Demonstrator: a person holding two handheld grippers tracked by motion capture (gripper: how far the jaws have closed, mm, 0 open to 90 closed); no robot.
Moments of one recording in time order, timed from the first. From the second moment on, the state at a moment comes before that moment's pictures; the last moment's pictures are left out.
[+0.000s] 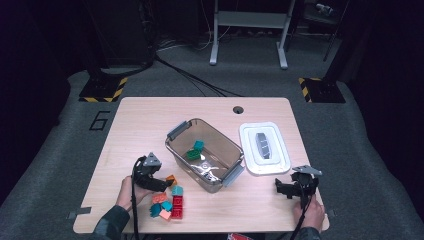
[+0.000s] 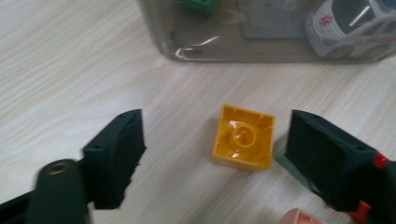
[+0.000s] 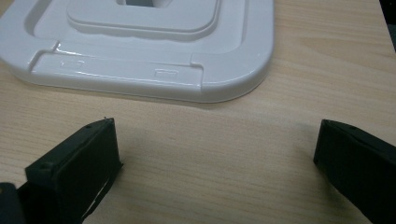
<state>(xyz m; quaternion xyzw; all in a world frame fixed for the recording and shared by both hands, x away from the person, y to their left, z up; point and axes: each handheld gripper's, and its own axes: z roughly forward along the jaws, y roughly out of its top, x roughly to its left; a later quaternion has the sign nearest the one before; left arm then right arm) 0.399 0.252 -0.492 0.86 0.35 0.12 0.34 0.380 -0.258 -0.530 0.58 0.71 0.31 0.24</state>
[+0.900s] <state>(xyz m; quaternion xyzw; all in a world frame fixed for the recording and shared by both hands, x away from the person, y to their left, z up) 0.399 0.259 -0.501 0.86 0.36 0.11 0.33 0.380 -0.258 -0.530 0.58 0.71 0.30 0.24</state>
